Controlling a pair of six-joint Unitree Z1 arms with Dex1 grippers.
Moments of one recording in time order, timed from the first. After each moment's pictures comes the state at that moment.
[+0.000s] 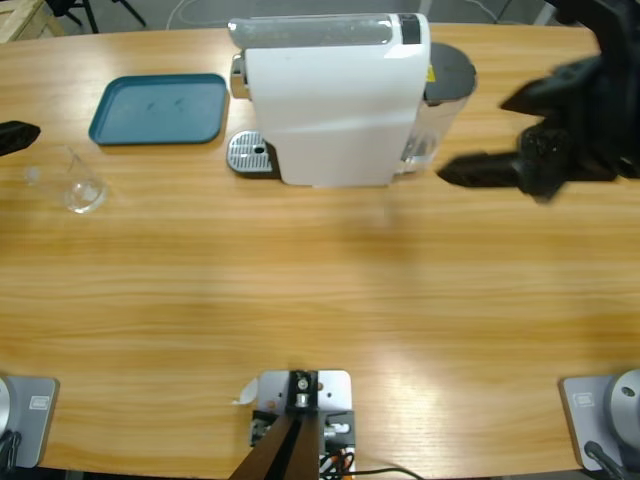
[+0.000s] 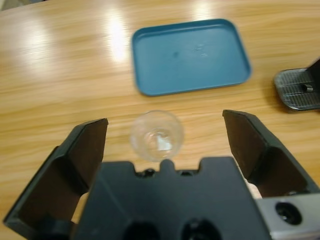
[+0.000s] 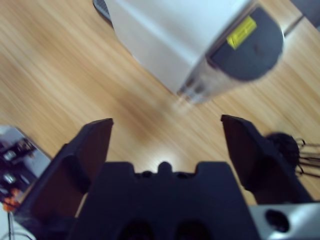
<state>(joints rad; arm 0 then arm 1) -0.49 1.10 -0.56 0.11 0.29 -0.17 0.95 1.33 -1.10 0.64 -0.22 0.10</state>
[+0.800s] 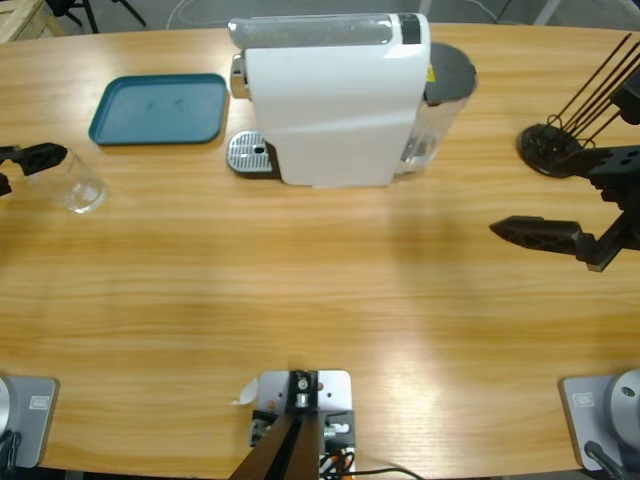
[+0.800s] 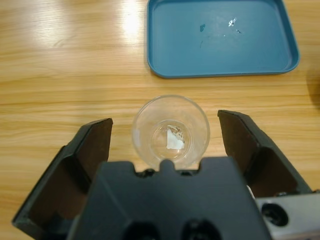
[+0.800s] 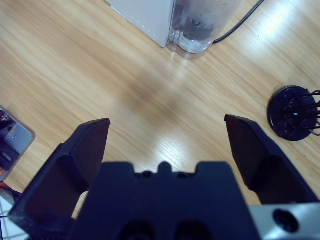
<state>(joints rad) -0.47 1.29 -0.42 -0.14 0.32 -0.24 0.89 1.19 -0.87 0.59 -0.18 0.16</state>
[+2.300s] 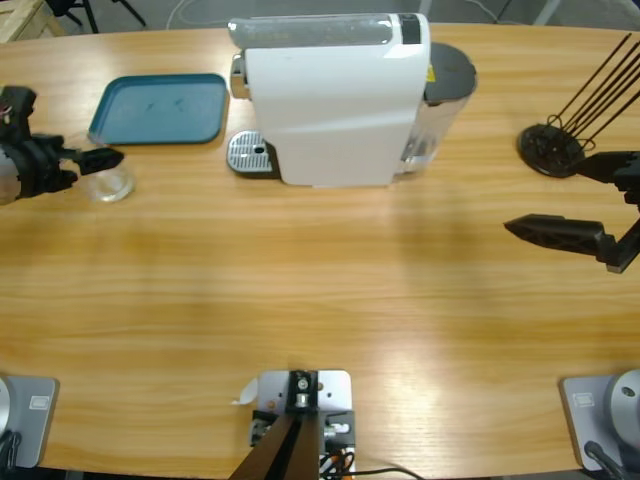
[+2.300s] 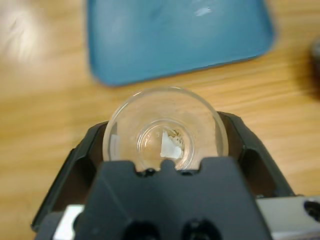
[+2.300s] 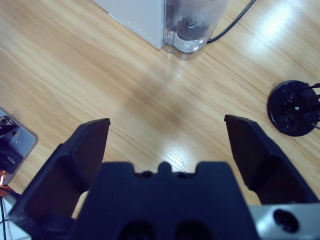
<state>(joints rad) -0.54 1.51 -0.41 -0.36 0.22 -0.13 0.84 1.11 -0.82 0.56 -0.15 0.15</state>
